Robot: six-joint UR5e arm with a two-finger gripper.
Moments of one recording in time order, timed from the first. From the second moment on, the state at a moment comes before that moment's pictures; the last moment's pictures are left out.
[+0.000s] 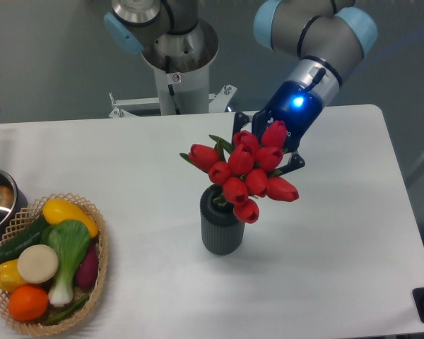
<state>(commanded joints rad) 2.79 -1.77 -1.79 -0.94 0.31 1.12</state>
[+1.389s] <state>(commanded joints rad) 2.80 -1.78 -1.97 -0.91 0.46 1.26</state>
